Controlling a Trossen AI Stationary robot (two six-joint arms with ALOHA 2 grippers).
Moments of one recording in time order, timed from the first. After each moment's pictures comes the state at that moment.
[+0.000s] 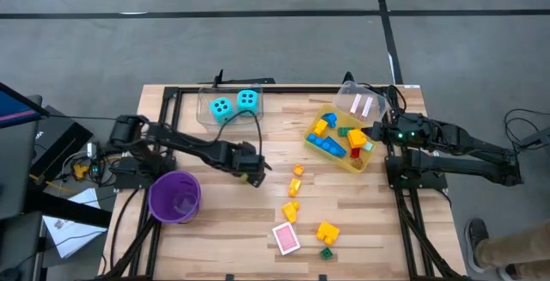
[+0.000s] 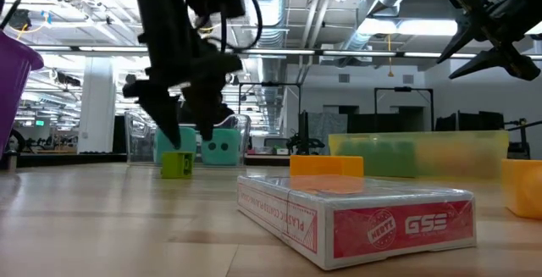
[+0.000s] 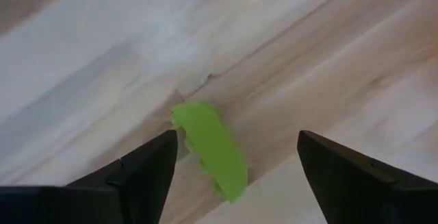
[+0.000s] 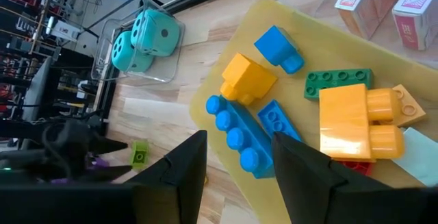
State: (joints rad) left arm -0.10 1.69 1.06 -0.69 -0.25 -1.05; right arm -0.25 0.37 0.57 -0.83 0.26 1.18
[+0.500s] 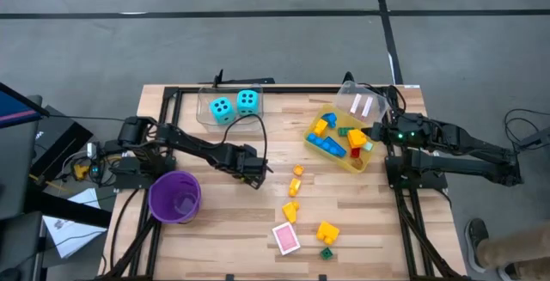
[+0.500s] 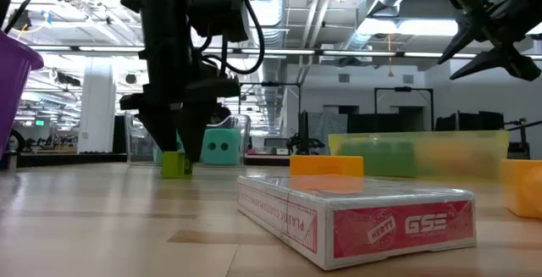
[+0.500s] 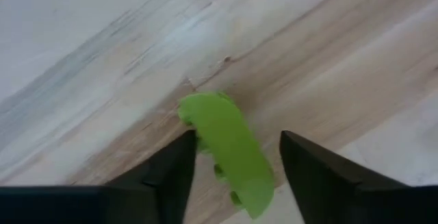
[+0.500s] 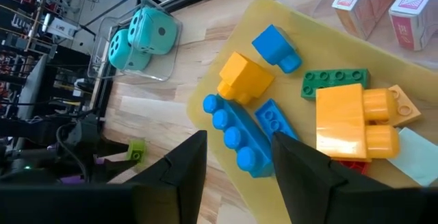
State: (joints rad) left arm -0.10 1.78 1.06 -0.70 -0.23 -1.05; right arm -0.25 0.37 0.57 -0.84 0.26 1.17
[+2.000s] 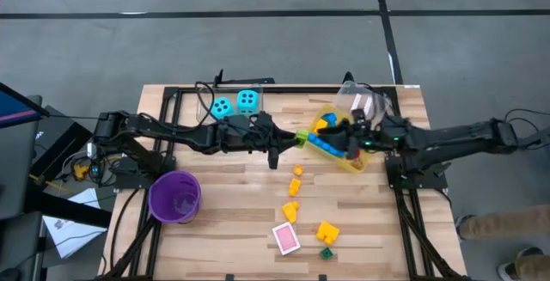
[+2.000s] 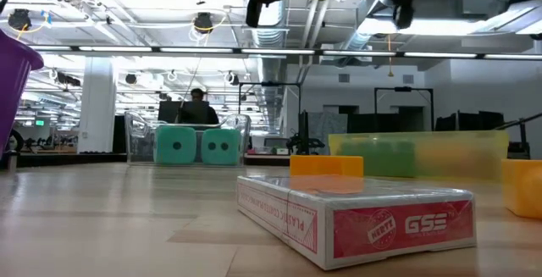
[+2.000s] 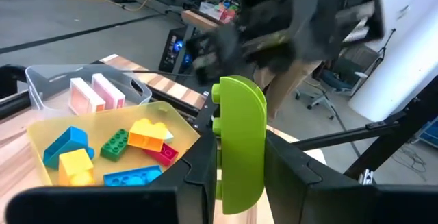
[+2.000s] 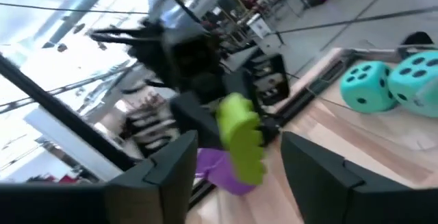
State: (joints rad) left arm -0.01 1.54 1.06 0.37 -0.14 -0.40; right arm 0.02 0.86 0.57 0.33 0.15 0.75
